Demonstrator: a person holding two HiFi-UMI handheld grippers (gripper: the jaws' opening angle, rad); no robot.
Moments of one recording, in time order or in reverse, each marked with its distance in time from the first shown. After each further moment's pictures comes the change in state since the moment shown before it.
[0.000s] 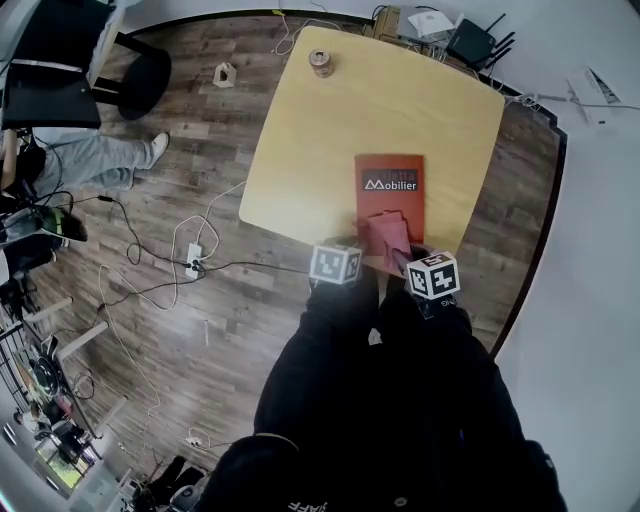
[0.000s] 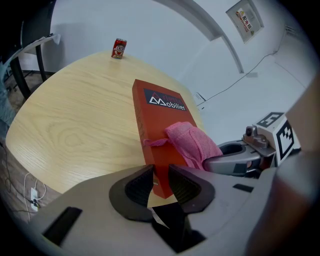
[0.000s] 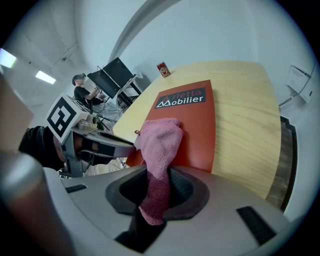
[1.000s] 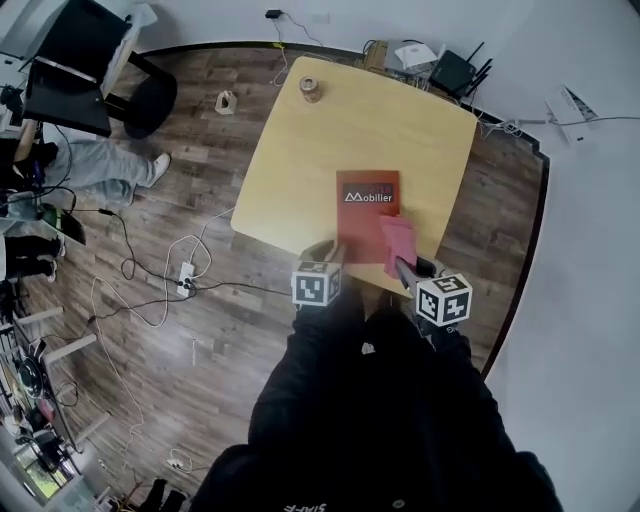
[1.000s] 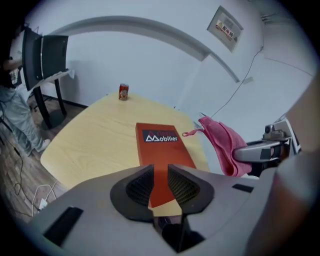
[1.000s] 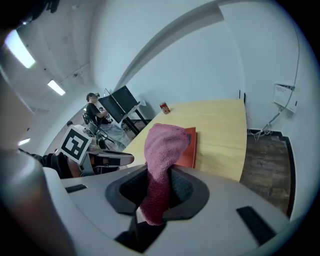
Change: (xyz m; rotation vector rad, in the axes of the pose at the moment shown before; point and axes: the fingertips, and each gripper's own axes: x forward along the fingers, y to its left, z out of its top) left arm -0.071 -0.037 0.034 0.059 -0.293 0.162; right arm -0.126 0.013 0.040 -0.012 -0.296 -0.015
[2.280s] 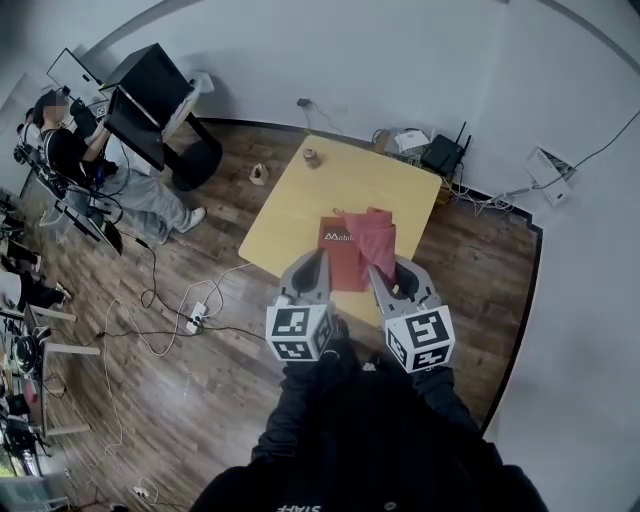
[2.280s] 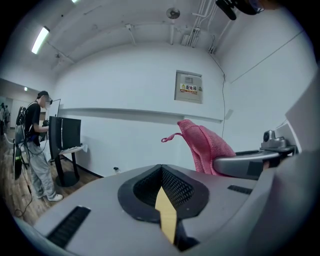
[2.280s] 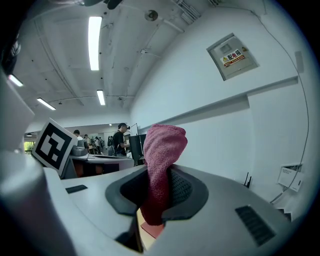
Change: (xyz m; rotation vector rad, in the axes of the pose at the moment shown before) left arm -0.241 -0.238 0.133 0.190 -0.732 0.205; right arm -0.269 0.105 0.133 -0.456 -0.597 0.078
